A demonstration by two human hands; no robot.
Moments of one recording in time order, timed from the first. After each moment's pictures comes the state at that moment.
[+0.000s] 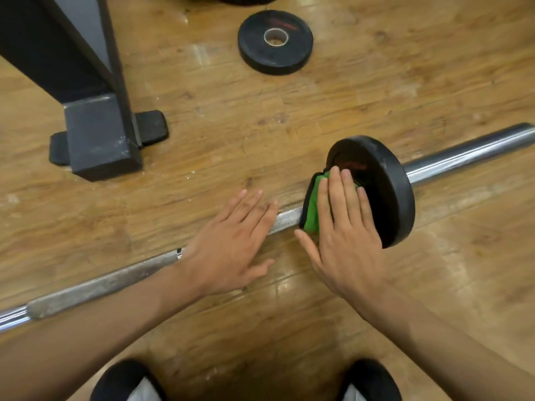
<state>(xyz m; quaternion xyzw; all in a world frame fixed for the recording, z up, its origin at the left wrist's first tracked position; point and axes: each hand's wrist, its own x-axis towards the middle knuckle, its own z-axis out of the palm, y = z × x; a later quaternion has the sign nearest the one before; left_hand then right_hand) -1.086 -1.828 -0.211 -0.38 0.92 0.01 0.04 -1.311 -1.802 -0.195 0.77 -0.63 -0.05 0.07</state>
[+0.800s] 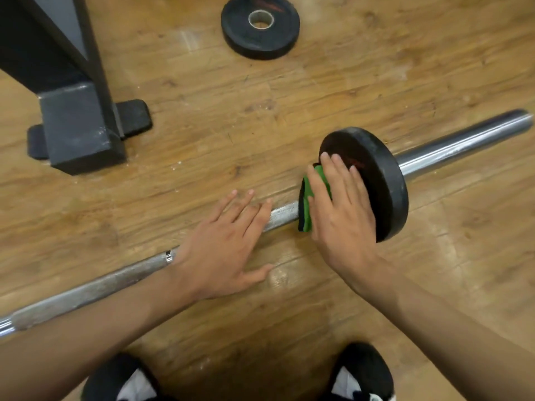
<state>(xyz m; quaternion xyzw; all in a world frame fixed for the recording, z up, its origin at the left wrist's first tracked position) -1.099 -1.810 -0.205 -0.39 0.92 0.03 0.06 -1.324 -1.810 -0.210 0.77 -0.63 0.11 0.08</state>
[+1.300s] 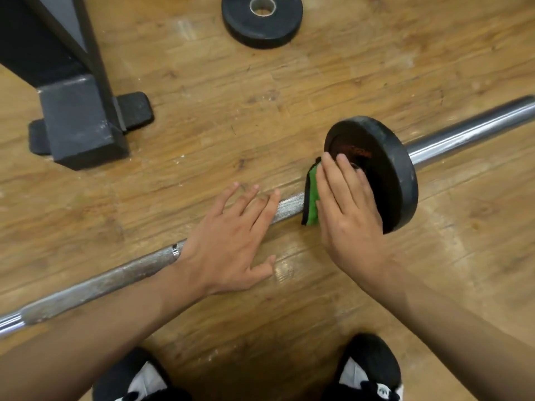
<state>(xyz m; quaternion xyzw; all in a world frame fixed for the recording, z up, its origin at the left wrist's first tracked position) -1.097 -1.809 -0.200 -0.39 0.92 0.04 0.08 -1.332 -1.798 -0.216 0.79 -0.59 0.11 0.09</state>
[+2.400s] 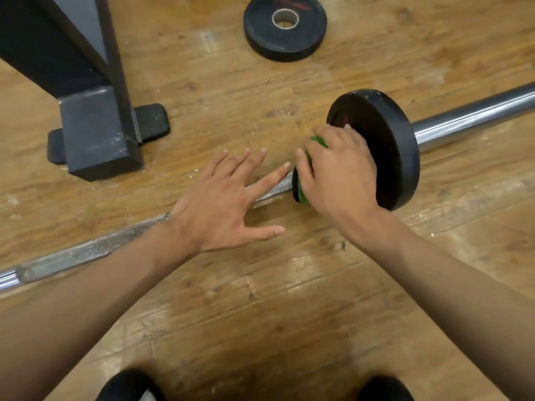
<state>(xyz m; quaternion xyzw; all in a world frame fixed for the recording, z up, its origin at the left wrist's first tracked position) -1.073 -1.891 -0.203 -0.44 0.89 0.08 0.08 -1.288 -1.909 -0.204 0.77 -0.62 0.14 0.05</state>
